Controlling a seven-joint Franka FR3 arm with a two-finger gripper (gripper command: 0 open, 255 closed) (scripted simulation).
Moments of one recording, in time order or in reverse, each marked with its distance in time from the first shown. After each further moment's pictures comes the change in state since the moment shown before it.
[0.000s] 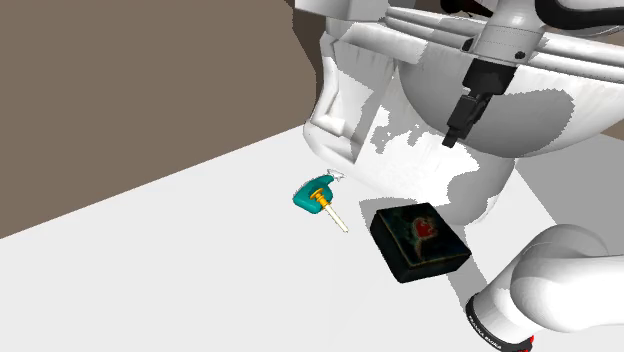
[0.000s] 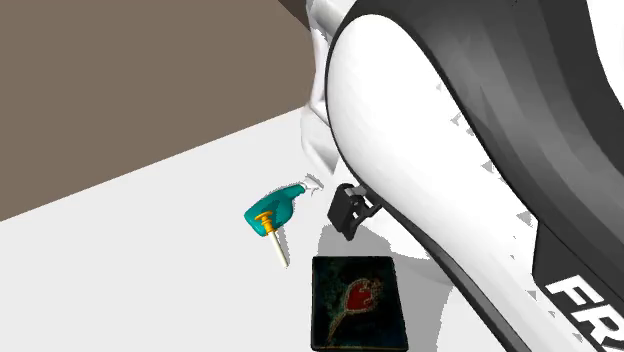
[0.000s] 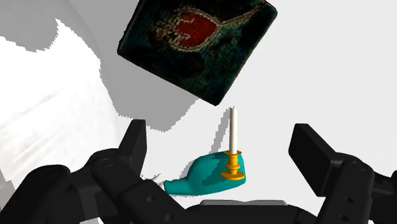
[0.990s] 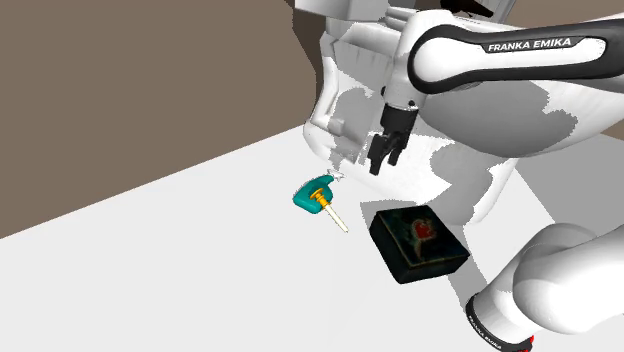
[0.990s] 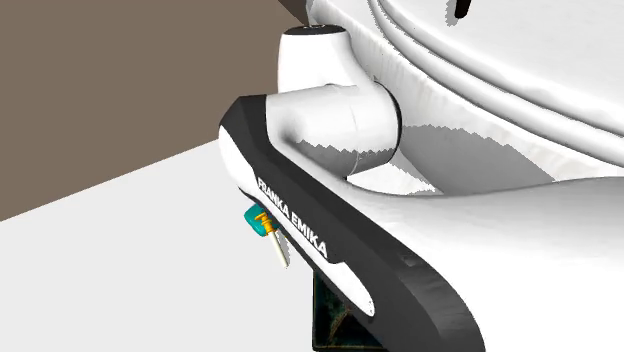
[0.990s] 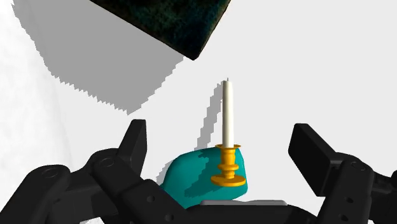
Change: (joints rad) arm 0.048 0.357 0.102 -0.058 0.070 0.351 0.090
